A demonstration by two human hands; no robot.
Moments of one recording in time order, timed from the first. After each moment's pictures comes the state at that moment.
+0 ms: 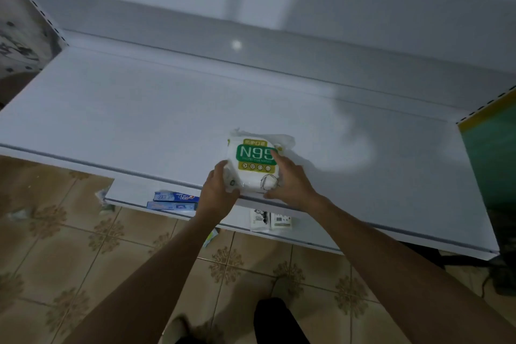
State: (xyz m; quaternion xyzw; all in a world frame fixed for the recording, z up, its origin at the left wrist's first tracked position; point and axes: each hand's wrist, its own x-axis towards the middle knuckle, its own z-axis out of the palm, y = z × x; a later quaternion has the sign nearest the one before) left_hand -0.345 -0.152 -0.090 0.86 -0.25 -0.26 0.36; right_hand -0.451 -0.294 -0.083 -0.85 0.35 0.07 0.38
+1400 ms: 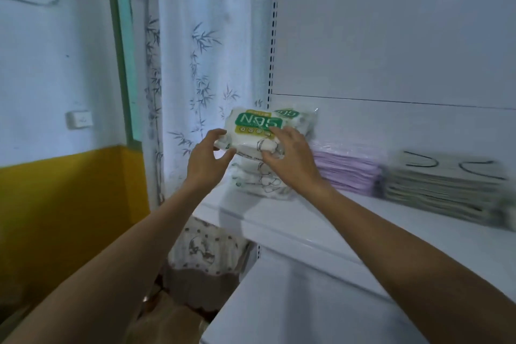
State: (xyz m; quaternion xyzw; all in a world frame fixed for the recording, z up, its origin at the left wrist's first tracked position) left_hand 0.085 0.115 0.337 0.77 -0.29 0.24 0.51; right_hand 0.000 -0.045 0.353 -0.90 0.05 -0.40 0.18
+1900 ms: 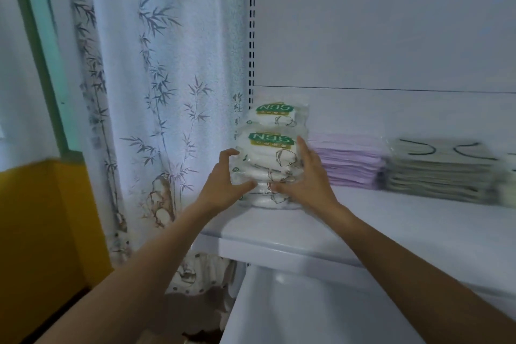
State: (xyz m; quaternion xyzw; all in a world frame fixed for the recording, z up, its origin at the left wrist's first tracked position) left_hand 0.159 0.084 0.301 0.75 -0.43 0.01 0.51; right_hand 0.033 -0.065 0.298 -0.84 0.17 -0.38 0.36
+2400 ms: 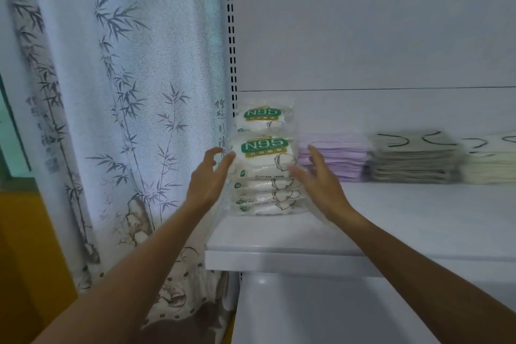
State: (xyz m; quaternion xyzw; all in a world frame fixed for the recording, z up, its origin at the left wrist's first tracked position) left_hand 0.191 0.094 0.327 0.74 -0.41 -0.02 0.54; right_hand 0.021 -0.030 0.312 -0.77 0.26 -0.42 0.41
